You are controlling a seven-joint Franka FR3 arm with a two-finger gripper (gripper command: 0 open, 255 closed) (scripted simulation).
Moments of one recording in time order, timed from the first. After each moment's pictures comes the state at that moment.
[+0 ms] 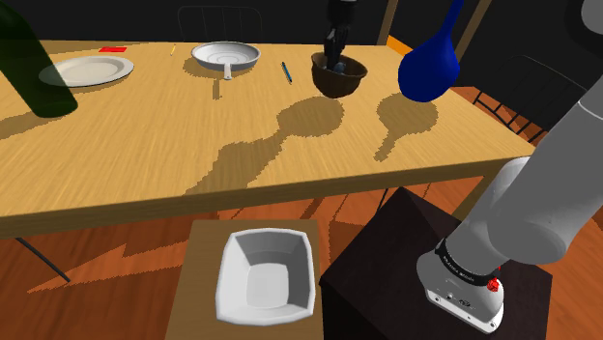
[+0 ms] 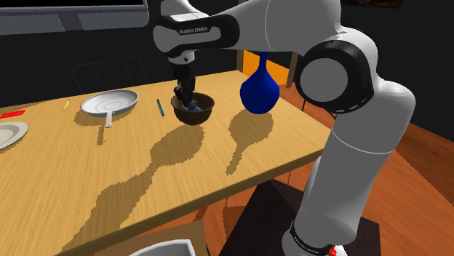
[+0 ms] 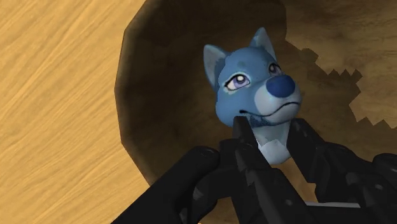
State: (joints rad) arm 0.09 0.00 -0.25 -1.72 -0.03 1.76 -0.42
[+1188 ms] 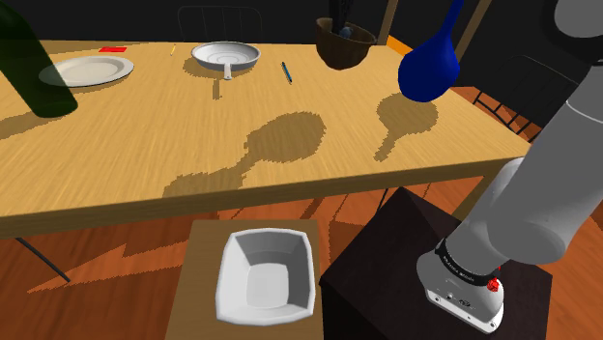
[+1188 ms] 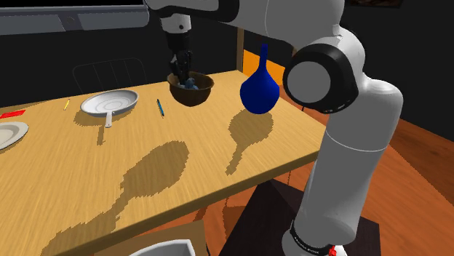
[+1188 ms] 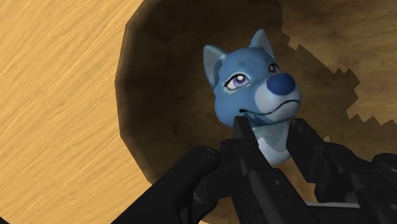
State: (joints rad) arm 0.09 0.07 -0.26 -1.40 -0.01 1.50 -0.44
